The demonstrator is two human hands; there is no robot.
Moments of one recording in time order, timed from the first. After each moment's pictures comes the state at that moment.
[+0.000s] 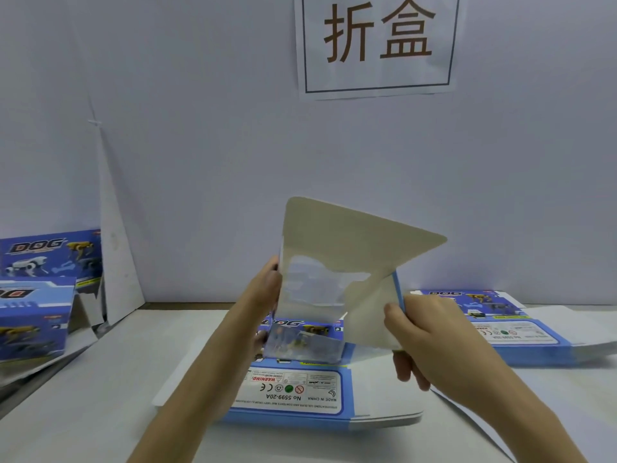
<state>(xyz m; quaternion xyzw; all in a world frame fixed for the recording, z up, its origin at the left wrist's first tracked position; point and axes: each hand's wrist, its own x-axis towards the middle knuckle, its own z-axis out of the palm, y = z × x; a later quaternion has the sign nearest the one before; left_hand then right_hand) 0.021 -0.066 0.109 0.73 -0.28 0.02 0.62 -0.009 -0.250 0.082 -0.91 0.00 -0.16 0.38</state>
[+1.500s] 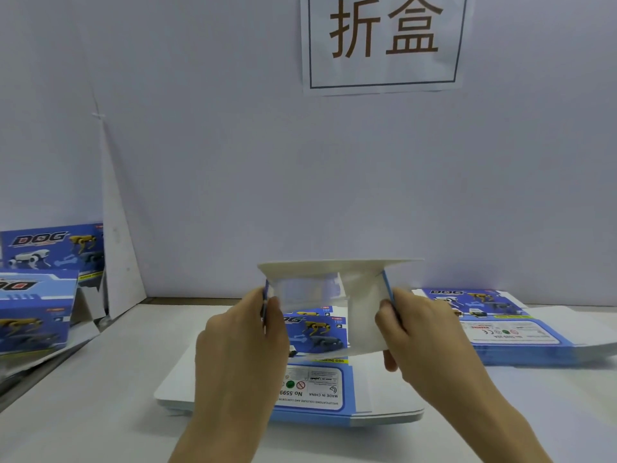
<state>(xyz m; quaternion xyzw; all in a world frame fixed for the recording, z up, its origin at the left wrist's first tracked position) 0.024 -0.064 0.062 0.88 -0.01 0.35 0.32 0.003 -0.237 0.067 -0.93 0.02 -0.27 0.27</state>
